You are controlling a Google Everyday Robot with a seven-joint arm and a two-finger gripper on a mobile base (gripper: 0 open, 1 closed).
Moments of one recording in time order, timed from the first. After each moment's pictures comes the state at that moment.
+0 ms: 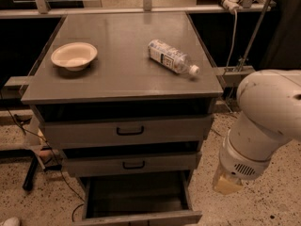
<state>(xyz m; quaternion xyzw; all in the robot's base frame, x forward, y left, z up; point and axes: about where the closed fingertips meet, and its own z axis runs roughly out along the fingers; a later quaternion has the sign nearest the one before) 0.340 -0.168 0.756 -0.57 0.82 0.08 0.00</state>
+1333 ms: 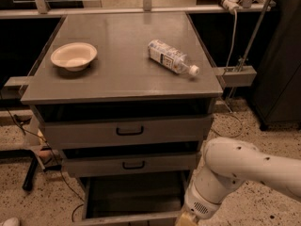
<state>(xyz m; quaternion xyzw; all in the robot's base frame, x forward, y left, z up) 0.301 -0.091 0.593 -0.50 0.83 0.25 -0.02</state>
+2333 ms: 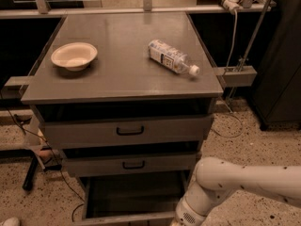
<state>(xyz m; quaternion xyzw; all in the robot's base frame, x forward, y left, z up) 0.291 -0.067 0.499 -0.46 0.83 0.31 -0.05</state>
